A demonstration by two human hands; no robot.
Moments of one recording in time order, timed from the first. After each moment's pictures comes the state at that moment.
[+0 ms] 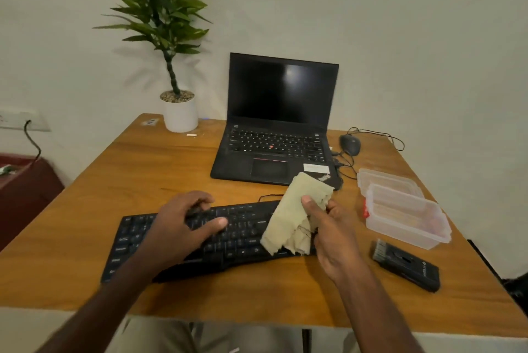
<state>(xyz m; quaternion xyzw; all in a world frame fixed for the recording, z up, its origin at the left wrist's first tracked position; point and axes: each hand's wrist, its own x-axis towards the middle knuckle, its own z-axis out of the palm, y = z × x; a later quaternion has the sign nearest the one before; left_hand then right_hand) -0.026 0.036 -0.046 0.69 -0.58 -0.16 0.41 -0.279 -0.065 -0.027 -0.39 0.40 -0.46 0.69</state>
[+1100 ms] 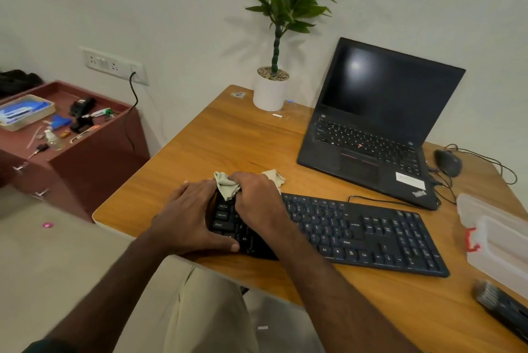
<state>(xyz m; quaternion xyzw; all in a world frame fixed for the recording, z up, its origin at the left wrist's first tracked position) 0.094 0.123 -0.097 0.77 -0.59 -0.11 0.23 -0.029 0.000 -0.057 -0.92 0.29 -0.16 0.22</state>
